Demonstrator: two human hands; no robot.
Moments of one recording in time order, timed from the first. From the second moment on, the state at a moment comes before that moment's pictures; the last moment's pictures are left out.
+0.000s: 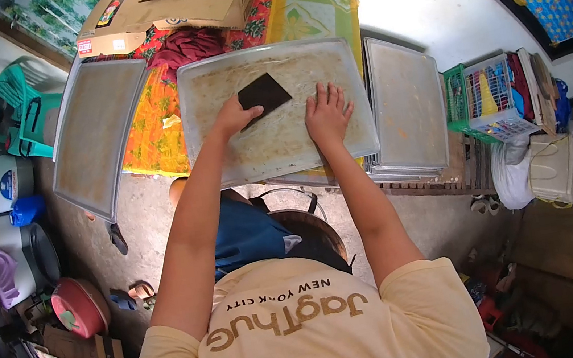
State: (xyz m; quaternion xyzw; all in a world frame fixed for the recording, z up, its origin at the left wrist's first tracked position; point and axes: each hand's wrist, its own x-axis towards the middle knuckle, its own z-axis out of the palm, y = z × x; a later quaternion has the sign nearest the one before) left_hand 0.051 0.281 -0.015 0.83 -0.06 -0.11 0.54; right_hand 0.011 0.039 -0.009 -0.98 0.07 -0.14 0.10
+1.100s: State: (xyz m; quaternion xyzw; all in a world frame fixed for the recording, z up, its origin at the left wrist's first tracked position) left_hand 0.025 0.312 -0.013 0.82 -0.02 -0.13 0.56; right_hand 0.011 0.038 -0.012 -0.98 0.07 -0.14 0.09
